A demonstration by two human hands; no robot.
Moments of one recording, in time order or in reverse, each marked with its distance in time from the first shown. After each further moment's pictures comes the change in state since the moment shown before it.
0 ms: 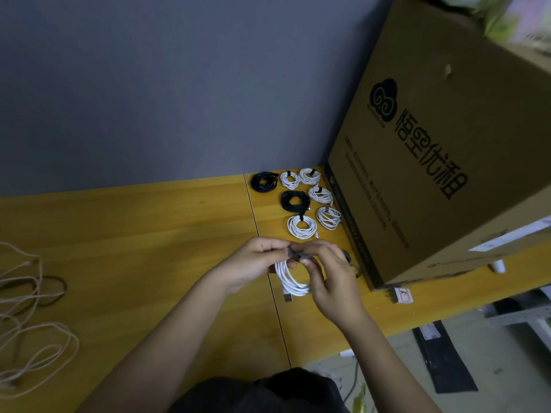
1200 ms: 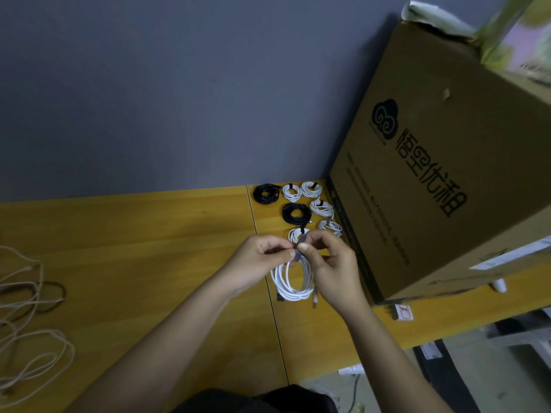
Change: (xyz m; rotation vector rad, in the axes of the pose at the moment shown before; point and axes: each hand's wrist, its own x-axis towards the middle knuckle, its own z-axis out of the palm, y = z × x) left_hand -0.003 0.021 0.003 0.126 0.182 0.183; right_hand 0.044 -0.028 -0.011 0.239 0.012 0.321
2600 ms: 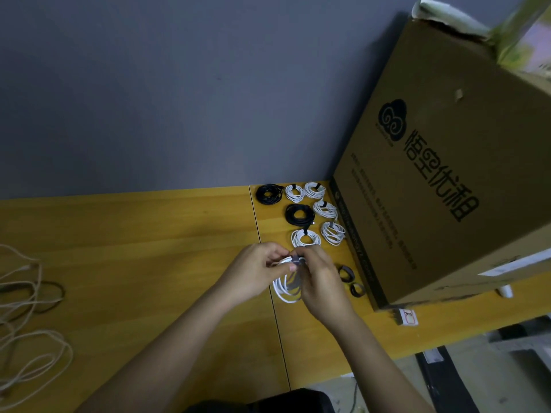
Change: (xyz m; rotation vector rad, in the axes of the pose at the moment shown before) left_hand 0.007 -0.028 -0.011 0.379 0.069 -0.013; right_hand -0.004 0.034 0.024 -0.368 -0.157 -0.118
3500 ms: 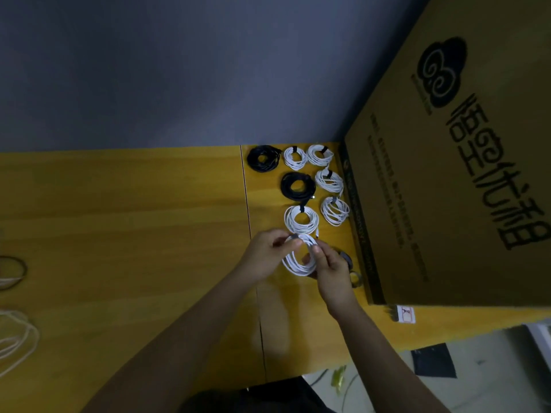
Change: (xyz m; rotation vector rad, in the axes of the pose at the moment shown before) left_hand 0.094 -0.045 0.068 -0.240 0.026 -0.192; right_hand 0.032 0.113 0.016 0.552 -0.026 0.555
